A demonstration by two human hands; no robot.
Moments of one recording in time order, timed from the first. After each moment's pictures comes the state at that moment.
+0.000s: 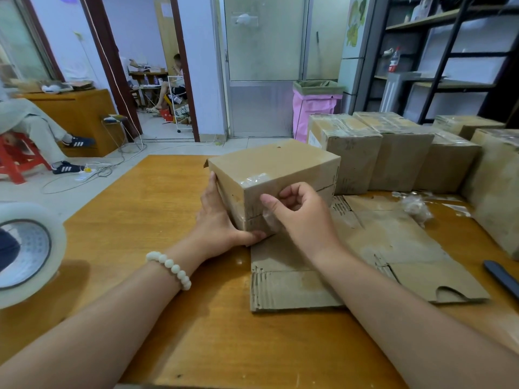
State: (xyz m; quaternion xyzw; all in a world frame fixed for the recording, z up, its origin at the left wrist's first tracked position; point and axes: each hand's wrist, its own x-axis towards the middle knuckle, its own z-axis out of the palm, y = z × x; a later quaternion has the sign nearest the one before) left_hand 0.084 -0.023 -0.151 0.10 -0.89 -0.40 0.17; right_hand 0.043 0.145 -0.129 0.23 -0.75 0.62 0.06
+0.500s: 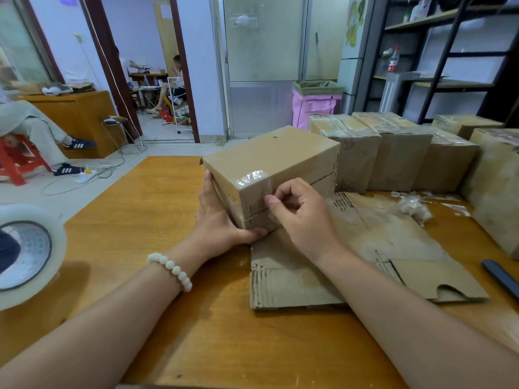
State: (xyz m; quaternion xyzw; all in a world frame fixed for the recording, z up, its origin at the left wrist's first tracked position) left_hand 0.082 -0.022 -0.154 0.09 -0.88 -0.41 0.20; right_hand 0.037 0.146 -0.131 0.34 -0.73 0.58 0.16
